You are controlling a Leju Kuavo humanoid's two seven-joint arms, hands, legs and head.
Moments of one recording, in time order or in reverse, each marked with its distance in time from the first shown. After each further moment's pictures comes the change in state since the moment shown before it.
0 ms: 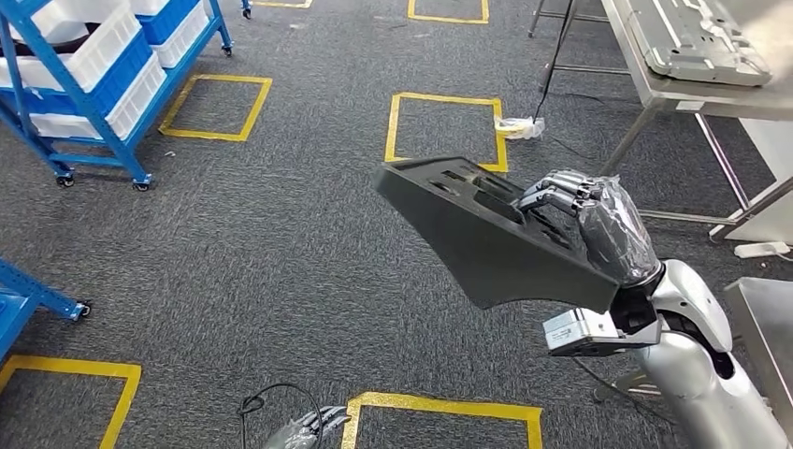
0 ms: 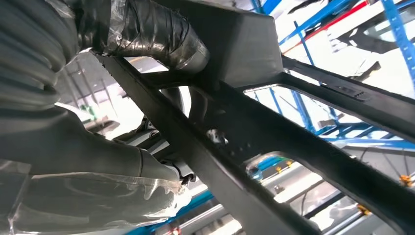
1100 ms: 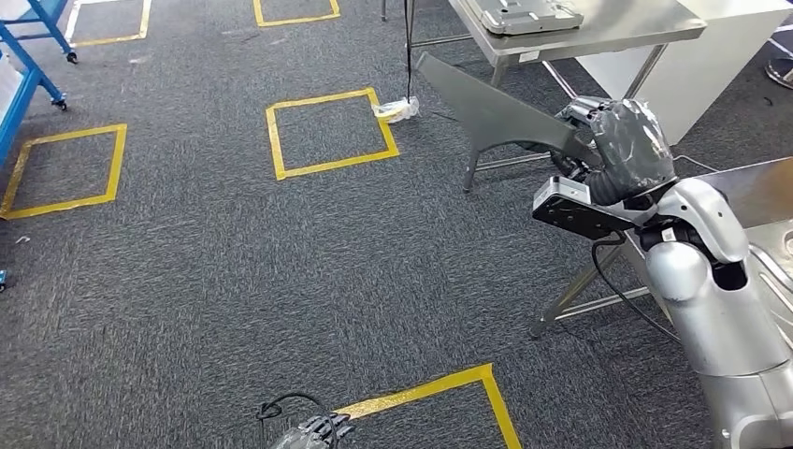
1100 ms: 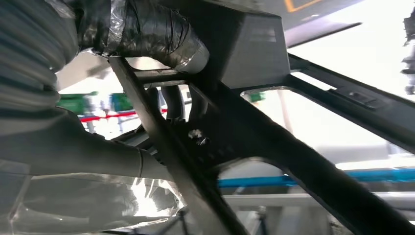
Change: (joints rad) left arm 0.028 -0.089 0.127 0.097 -0.269 -0.122 0.057; right arm -0.294 0.011 -0.022 0.342 0.195 0.071 0.127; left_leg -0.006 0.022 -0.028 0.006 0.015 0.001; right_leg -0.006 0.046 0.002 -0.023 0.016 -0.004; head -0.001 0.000
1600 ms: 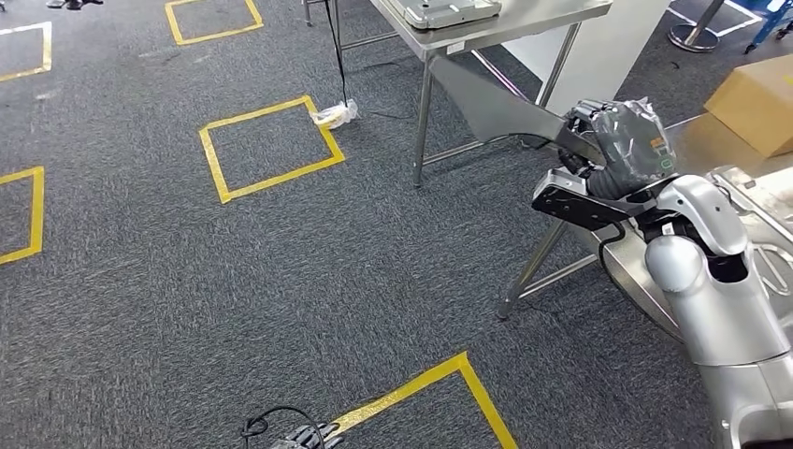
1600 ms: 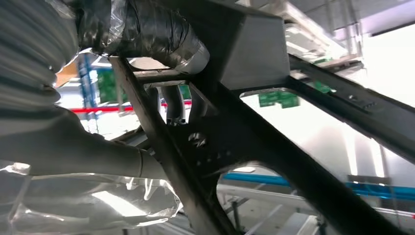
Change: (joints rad) left arm 0.052 0.062 -0.028 -0.042 -0.054 0.107 0.015; right arm -0.010 -0.004 -0.003 0.073 0.075 -0.002 0.010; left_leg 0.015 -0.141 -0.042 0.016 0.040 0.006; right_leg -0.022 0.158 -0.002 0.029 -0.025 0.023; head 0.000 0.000
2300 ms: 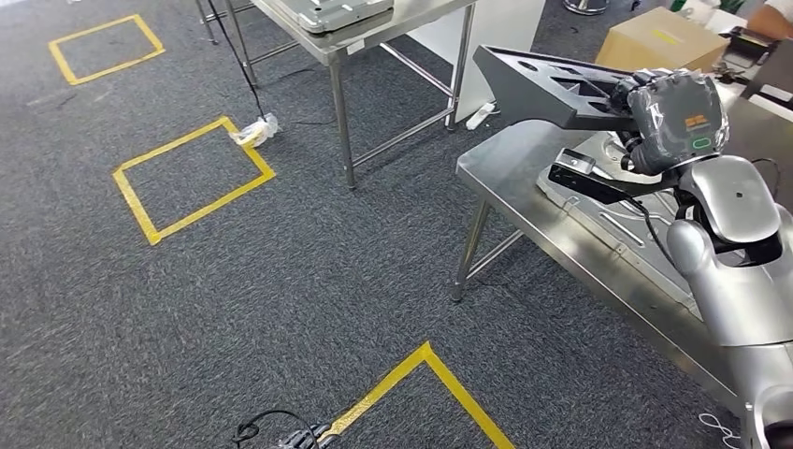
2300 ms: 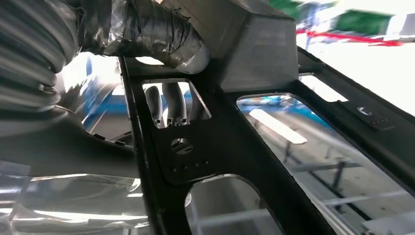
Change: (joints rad) left arm 0.021 0.030 -0.041 -0.037 0.127 0.044 0.099; right arm -0.094 -0.060 0.026 0.104 0.425 -0.107 0.137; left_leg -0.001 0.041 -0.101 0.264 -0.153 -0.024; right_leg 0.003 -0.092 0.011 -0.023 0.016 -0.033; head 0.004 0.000
